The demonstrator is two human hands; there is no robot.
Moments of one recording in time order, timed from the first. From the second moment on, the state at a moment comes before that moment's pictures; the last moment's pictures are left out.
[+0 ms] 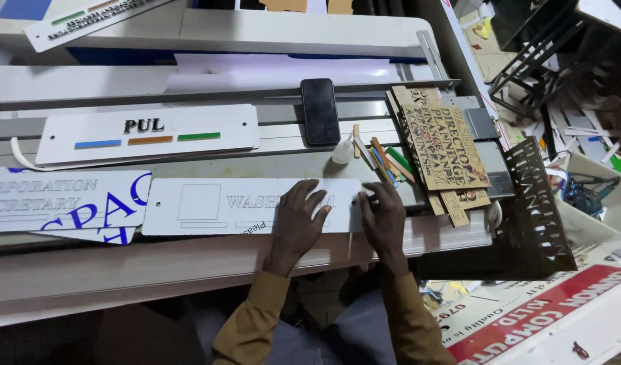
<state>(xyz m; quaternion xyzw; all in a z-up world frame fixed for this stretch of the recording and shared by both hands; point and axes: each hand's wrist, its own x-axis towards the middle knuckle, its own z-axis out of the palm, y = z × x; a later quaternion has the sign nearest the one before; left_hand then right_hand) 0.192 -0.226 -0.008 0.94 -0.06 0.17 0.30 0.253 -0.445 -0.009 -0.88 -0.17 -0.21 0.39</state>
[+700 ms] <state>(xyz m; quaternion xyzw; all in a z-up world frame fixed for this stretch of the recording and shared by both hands) 0.194 -0.233 -0.008 0.94 -0.02 0.16 0.31 0.330 -0.462 -0.020 -0.98 -0.21 0.02 0.08</state>
